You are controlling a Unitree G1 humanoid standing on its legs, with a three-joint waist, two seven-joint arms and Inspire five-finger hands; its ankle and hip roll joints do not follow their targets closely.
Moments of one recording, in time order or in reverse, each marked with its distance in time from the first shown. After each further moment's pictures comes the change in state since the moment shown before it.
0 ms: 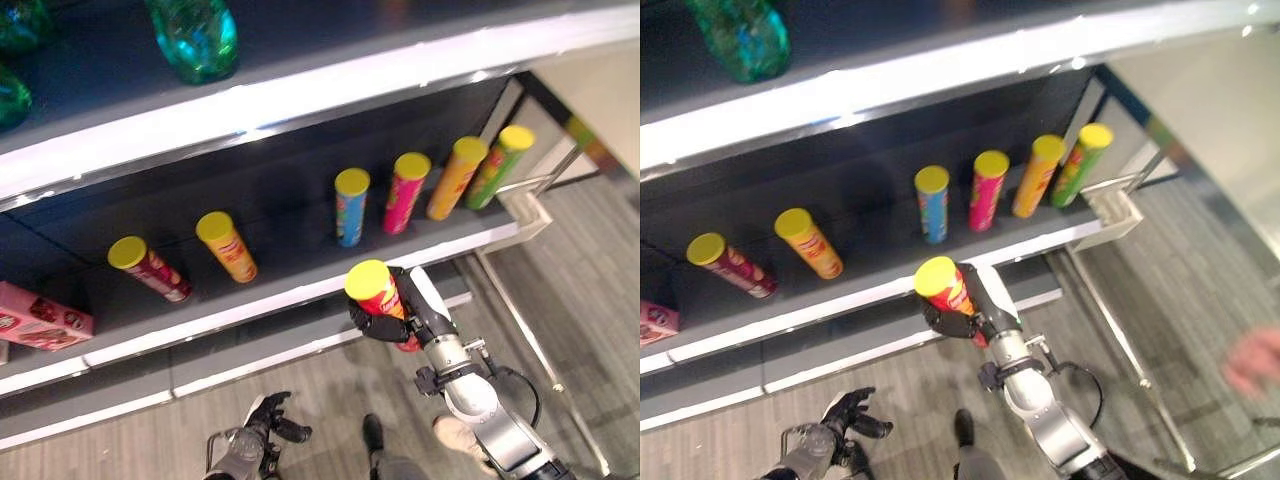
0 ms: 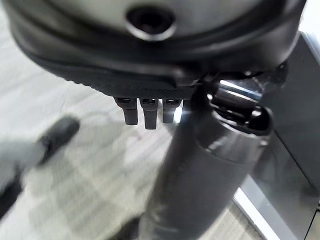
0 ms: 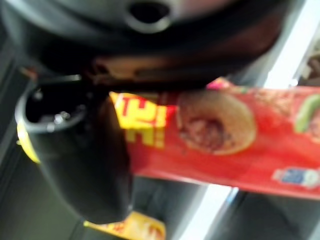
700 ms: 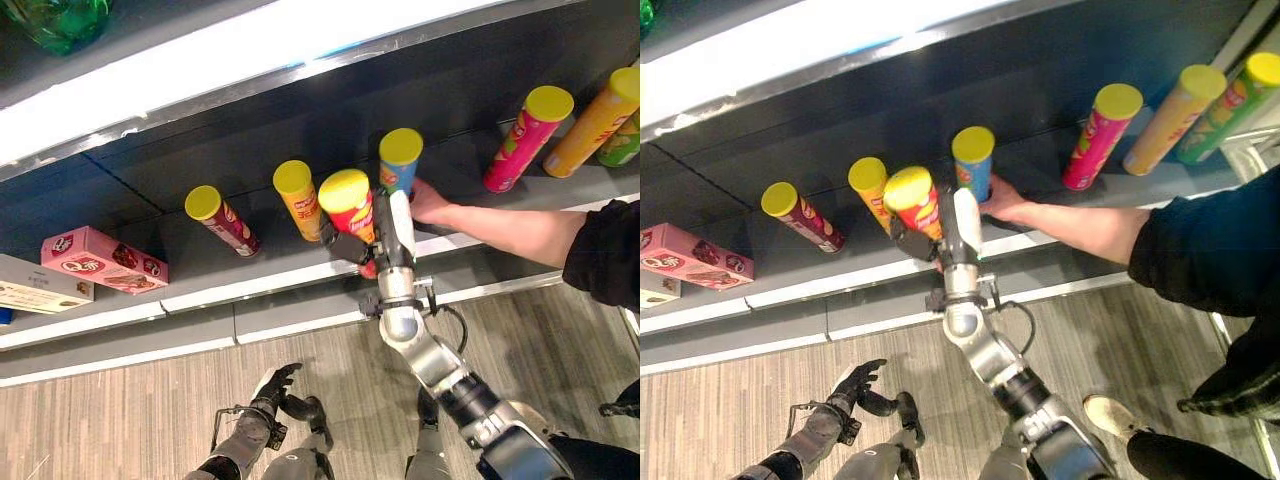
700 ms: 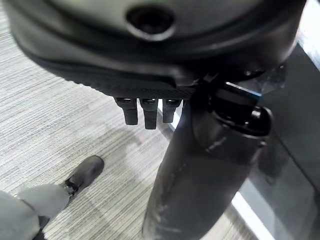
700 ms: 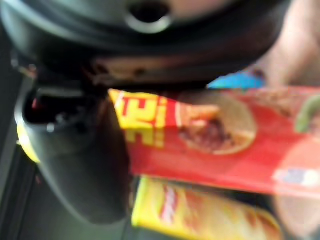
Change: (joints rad) left arm 0.011 0.031 -0.105 -0.148 -0.053 -0.017 0.039; right arm -0.508 0.226 0.037 0.354 -0.009 0.016 -0.359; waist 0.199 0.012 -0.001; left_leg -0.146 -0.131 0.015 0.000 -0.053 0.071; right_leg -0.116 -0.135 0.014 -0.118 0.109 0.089
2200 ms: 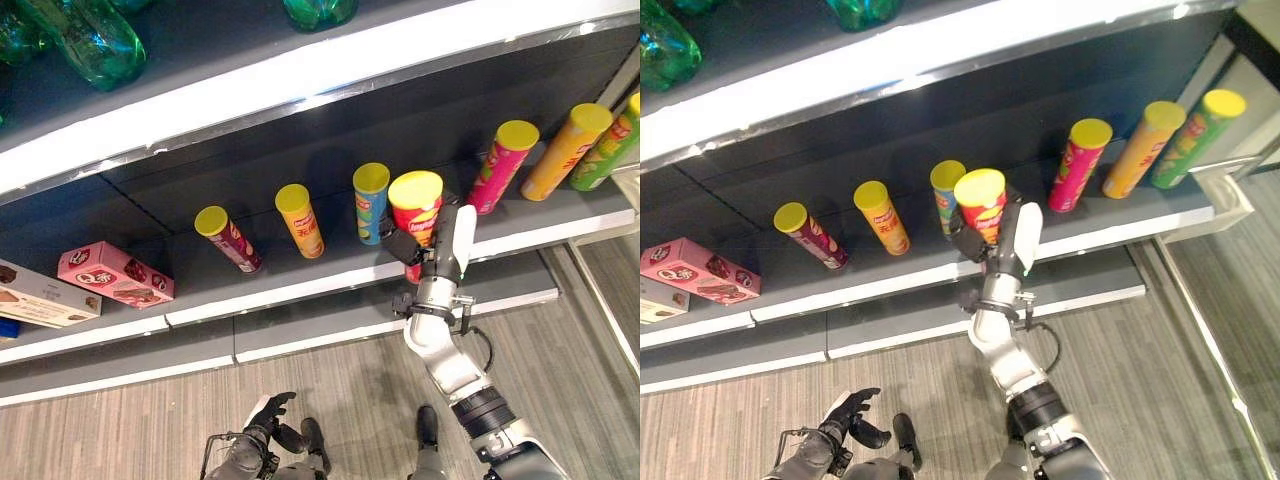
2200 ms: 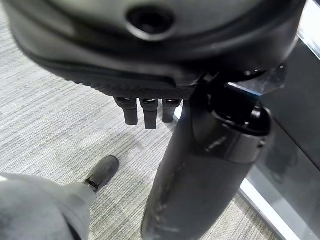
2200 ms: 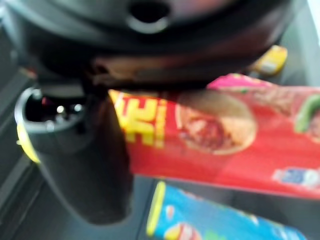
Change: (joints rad) left arm 0.103 0.019 -0.022 -0.004 0.074 0.014 -0.013; right arm 0.095 -0.018 -0.152 0.057 -0.048 -0.017 -0.207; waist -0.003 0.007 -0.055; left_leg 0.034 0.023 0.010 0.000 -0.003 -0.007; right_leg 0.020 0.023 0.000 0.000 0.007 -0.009
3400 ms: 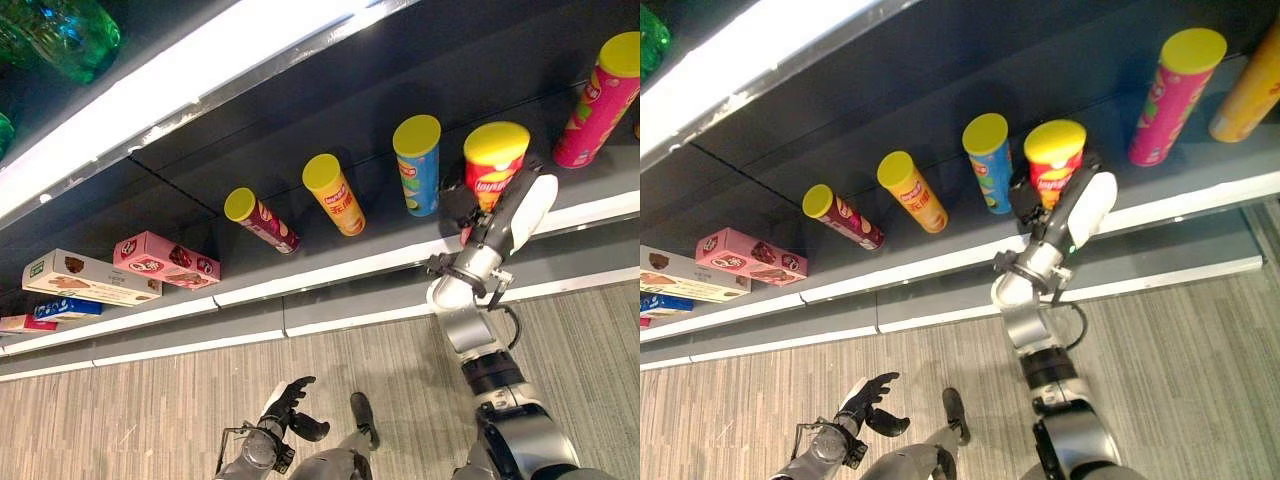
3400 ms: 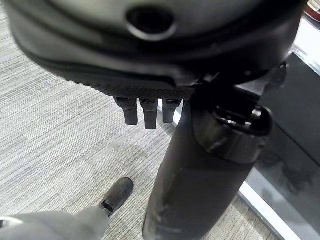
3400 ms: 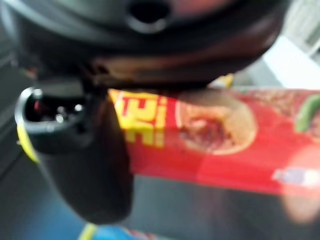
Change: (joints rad) left arm 0.005 -0.030 -0.027 -0.044 -0.017 -0.082 0.022; right arm -0.169 -0.030 -0.167 0.126 -0.080 -0.027 -0.187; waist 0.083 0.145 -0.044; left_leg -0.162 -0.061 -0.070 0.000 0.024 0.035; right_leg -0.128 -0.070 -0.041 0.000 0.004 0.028
